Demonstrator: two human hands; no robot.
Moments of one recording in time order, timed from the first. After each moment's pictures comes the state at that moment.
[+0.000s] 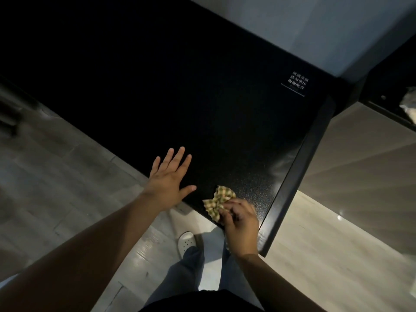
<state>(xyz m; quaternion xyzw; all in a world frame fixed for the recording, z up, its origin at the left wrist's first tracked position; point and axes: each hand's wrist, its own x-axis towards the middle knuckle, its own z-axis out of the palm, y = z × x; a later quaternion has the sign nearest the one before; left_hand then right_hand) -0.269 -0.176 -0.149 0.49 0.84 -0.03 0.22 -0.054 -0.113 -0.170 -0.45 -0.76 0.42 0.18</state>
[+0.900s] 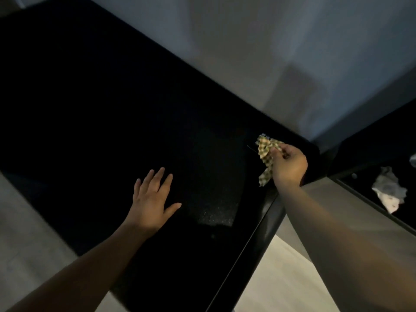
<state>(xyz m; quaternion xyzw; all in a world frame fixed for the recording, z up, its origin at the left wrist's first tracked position) -0.274 -0.014 -0.138 0.39 0.90 0.04 0.19 -0.135 0.281 -0.130 -0.57 -0.68 0.37 0.29</state>
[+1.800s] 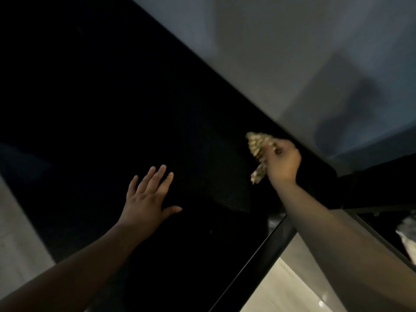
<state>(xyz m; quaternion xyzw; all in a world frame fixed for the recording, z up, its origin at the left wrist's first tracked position) -0.284 0.003 -0.162 0.38 0.91 0.04 0.18 -0.194 0.322 -0.157 -0.43 -0.79 0.34 0.26</state>
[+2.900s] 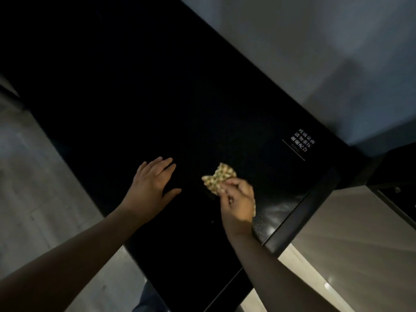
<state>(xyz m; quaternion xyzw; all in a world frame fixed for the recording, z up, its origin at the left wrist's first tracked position) -0.291 -0.082 -0.134 0.41 0.88 0.16 0.18 -0.141 0.091 -0.181 -0.32 -0.84 0.38 0.20</state>
